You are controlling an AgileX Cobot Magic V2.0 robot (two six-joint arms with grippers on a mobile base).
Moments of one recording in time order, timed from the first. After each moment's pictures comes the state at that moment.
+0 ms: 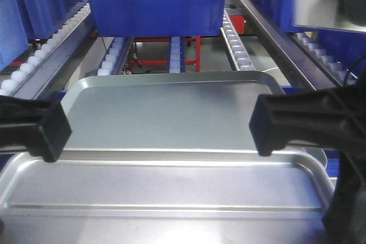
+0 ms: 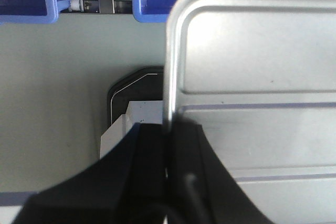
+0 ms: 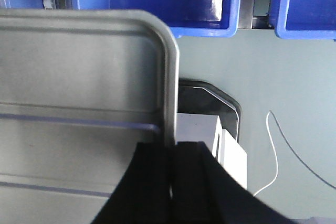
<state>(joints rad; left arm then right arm) -1.10 1.22 -0.75 0.18 0.96 -1.09 0.99 1.19 -0.70 -0.18 0.86 1.15</state>
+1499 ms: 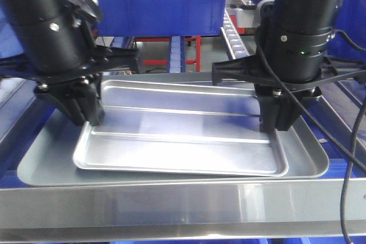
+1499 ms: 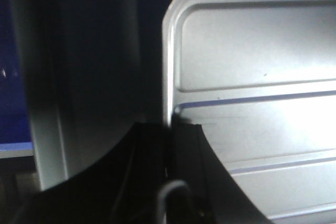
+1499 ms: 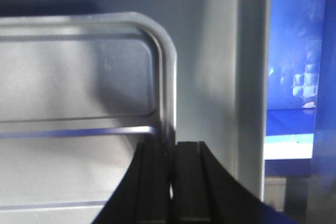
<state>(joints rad) -0.62 1.69 -1.13 0.09 0.69 -0.51 0.52 1.71 -1.11 -0.24 0.71 0.80</state>
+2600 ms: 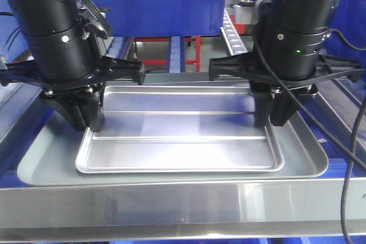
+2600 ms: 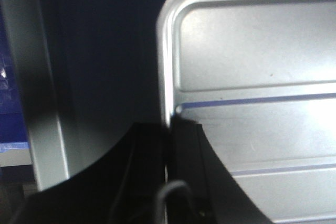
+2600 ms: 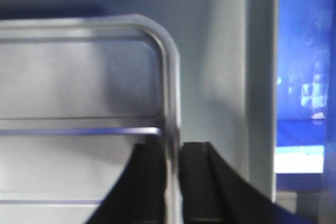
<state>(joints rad) -0.62 1.74 -1.16 0.12 0.71 -0.51 0.52 1.72 -1.12 -0.24 0.65 0.79</state>
